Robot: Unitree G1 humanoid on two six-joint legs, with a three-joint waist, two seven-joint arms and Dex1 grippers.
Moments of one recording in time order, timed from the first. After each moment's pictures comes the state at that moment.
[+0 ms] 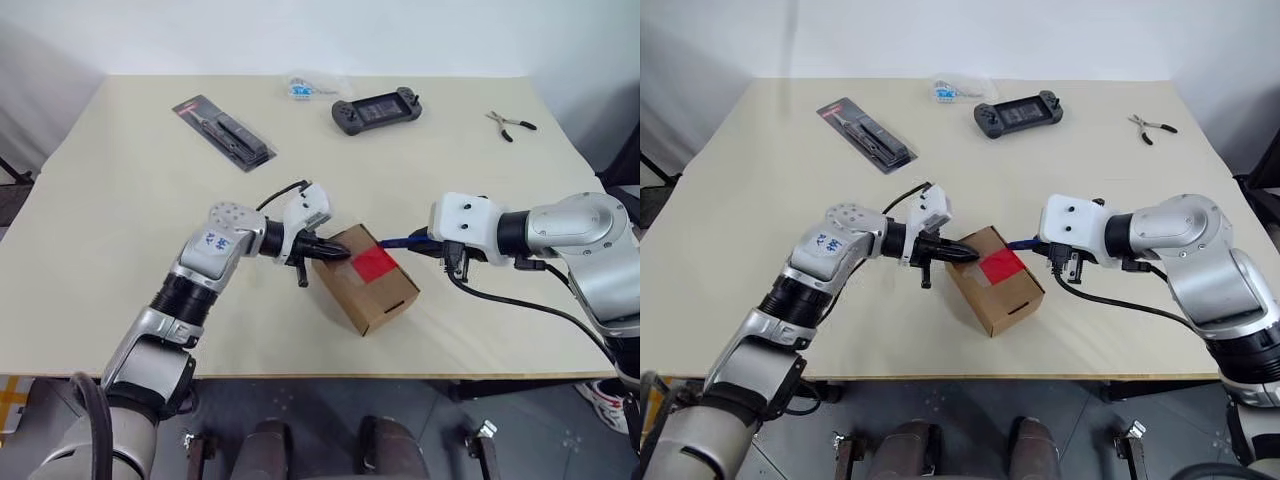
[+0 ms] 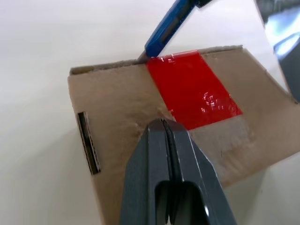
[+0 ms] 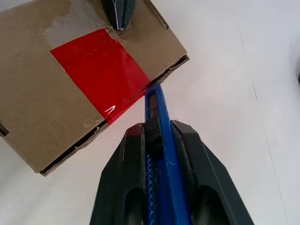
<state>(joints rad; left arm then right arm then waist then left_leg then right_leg) -0.96 0.45 -0.39 0.29 -0.17 0.59 -1.08 -0.66 -0.95 0.19 -0.33 0.08 0.57 1.11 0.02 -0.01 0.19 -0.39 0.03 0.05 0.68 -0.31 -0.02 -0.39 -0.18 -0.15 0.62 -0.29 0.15</state>
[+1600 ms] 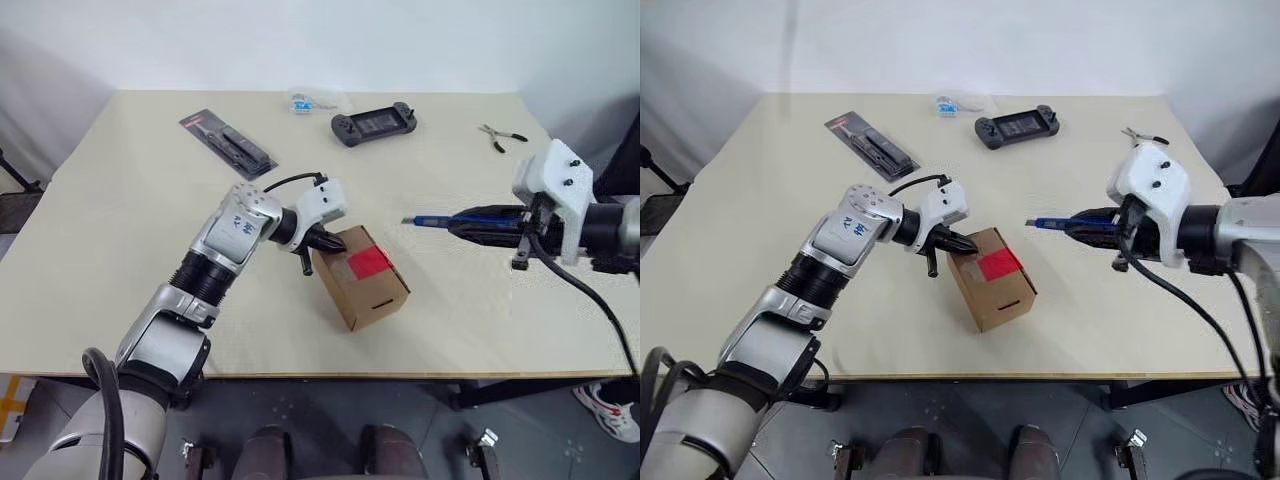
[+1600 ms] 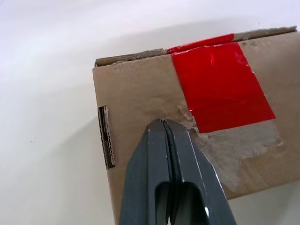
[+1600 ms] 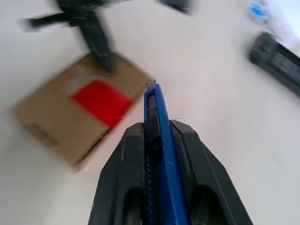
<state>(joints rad) -1.02 0.35 -0.36 0.40 -0.02 0.61 -1.03 -0.48 -0.92 -0.19 -0.36 0.36 0.84 0.98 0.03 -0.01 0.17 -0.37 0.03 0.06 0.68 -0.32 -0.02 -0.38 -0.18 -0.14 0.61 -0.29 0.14</state>
